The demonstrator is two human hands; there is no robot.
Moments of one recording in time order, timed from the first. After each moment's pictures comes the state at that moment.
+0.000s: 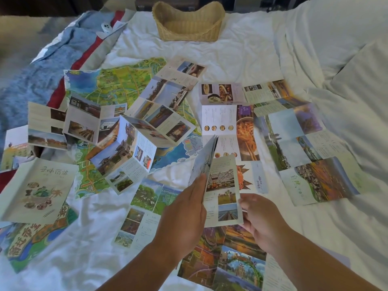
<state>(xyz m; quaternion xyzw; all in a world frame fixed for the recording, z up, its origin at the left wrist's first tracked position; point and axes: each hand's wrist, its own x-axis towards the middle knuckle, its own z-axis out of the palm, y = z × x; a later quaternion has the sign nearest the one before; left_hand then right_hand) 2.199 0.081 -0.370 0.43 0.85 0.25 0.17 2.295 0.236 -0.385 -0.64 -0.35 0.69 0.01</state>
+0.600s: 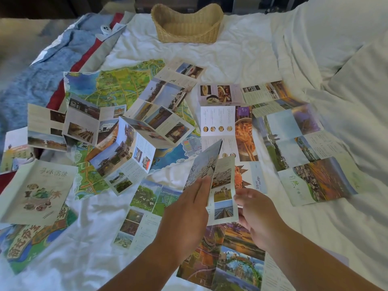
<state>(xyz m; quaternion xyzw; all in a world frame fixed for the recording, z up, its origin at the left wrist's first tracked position) 2.202 0.084 -0.374 0.48 0.86 0.14 0.12 2.293 0.232 -0.388 -0.61 -0.44 0.66 0.05</state>
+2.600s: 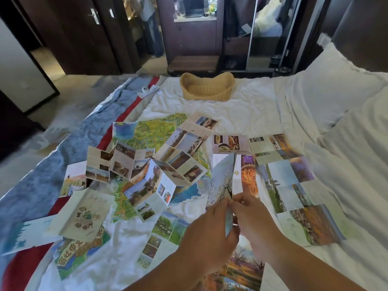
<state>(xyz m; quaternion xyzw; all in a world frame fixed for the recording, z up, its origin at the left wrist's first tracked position) 2.247 0.102 -0.218 0.43 0.85 0.25 0.18 2.298 0.213 -0.207 -0.43 -0.64 0.63 0.04</state>
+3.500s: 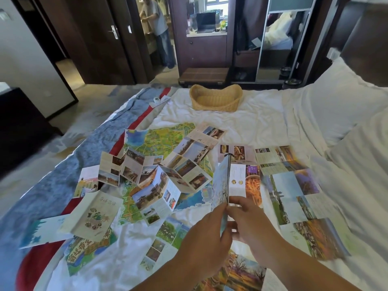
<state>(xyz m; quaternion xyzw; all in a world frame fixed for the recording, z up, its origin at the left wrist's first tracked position) 2.265 0.099 -0.191 0.34 0.85 0.34 0.20 2.308 0.218 -0.177 -0.39 -0.57 0.73 0.01</state>
